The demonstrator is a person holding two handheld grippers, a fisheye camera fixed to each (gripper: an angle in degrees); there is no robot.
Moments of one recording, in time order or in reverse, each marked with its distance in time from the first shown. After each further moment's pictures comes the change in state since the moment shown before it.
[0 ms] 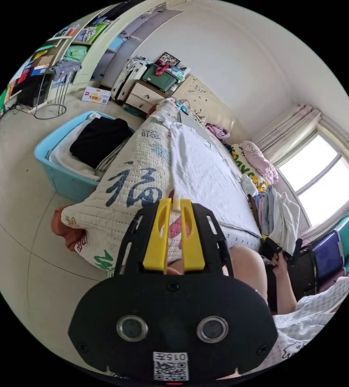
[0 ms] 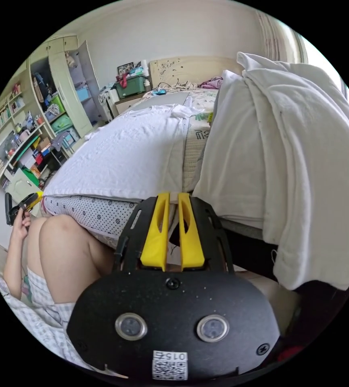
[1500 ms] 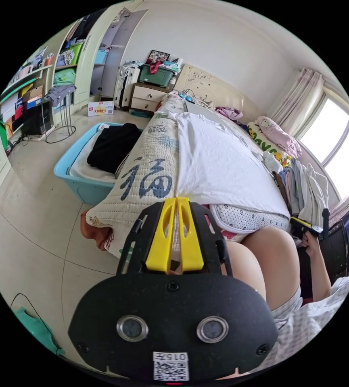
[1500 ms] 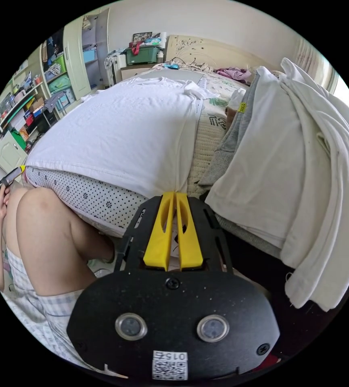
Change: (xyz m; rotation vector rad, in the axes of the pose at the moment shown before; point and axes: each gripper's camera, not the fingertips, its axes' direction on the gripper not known) left arm 0.053 0.049 0.002 -0.057 -0.230 0.156; right arm -0.086 -0.002 0.059 -0.168 0.131 -0.166
